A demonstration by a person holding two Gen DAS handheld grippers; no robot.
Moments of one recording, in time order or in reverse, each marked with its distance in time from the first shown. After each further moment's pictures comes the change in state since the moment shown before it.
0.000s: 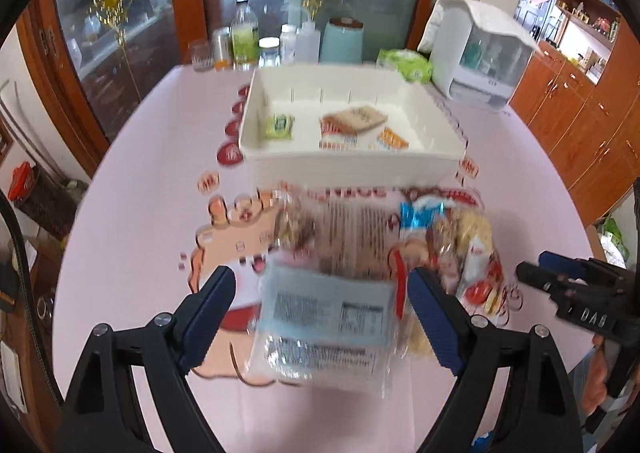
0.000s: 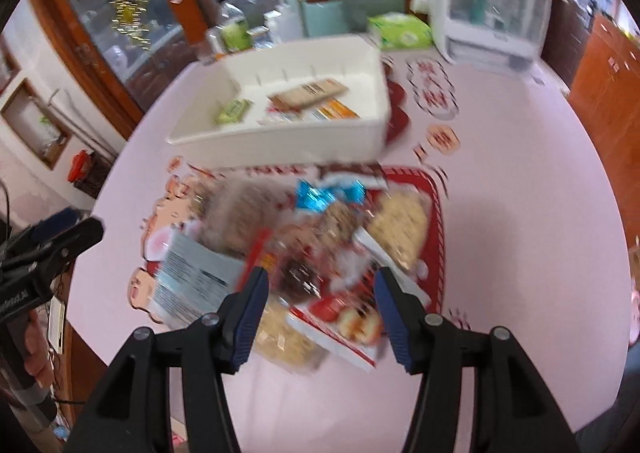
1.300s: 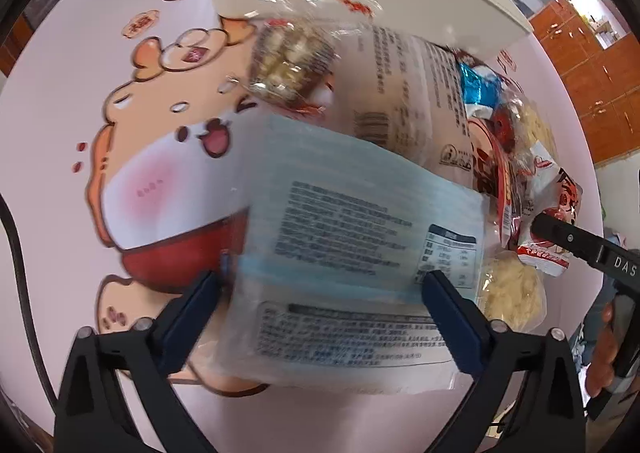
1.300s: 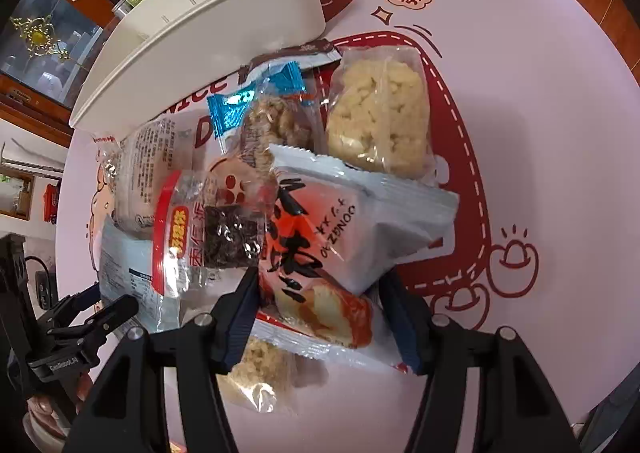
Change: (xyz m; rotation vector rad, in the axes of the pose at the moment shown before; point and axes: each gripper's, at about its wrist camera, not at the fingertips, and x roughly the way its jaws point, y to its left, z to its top) left arm 0.153 0.034 -0.049 -0.002 0.382 -0.147; right arm 0.102 -0.020 -0.027 0.237 0.202 -0.018
